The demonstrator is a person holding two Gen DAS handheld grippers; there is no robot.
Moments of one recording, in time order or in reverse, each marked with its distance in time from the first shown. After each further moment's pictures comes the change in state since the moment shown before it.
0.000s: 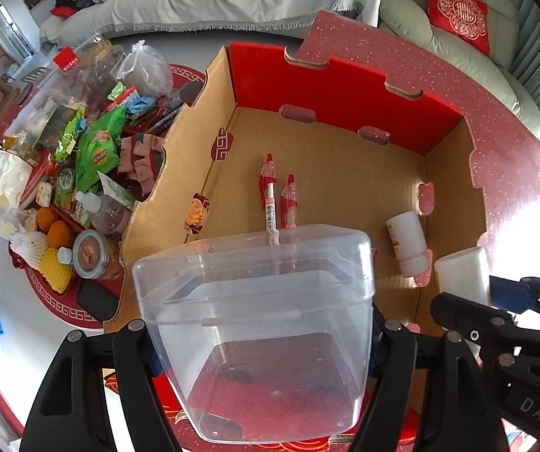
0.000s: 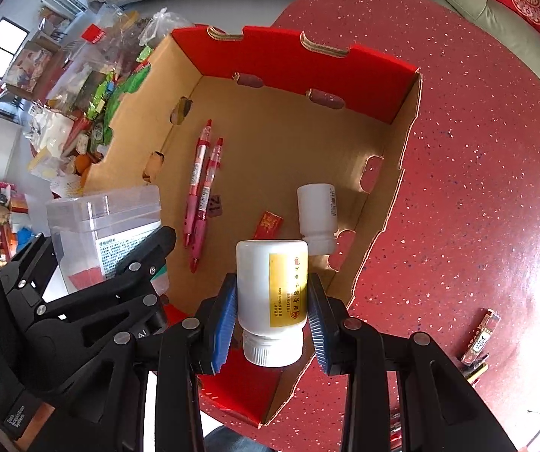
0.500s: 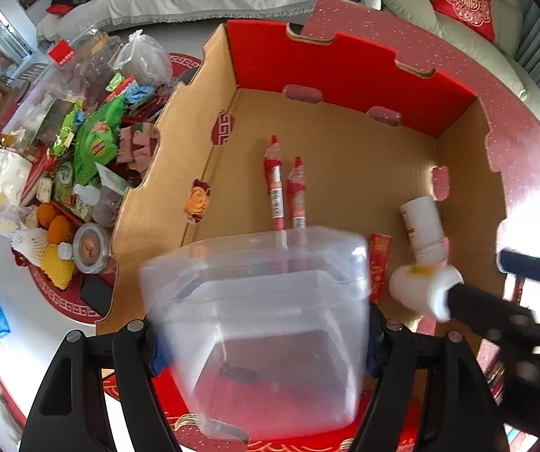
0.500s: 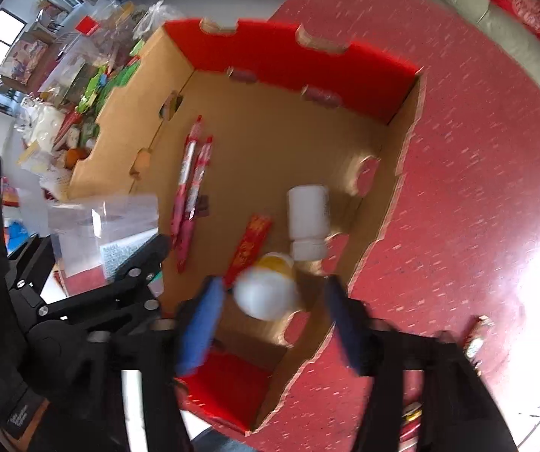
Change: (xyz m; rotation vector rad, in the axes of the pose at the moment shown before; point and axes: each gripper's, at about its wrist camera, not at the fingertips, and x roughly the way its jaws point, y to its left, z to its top) left arm 0.014 0.004 -0.009 0.010 0.047 0.025; right arm 0.003 -0.001 0.004 -0.021 -0.025 -0.047
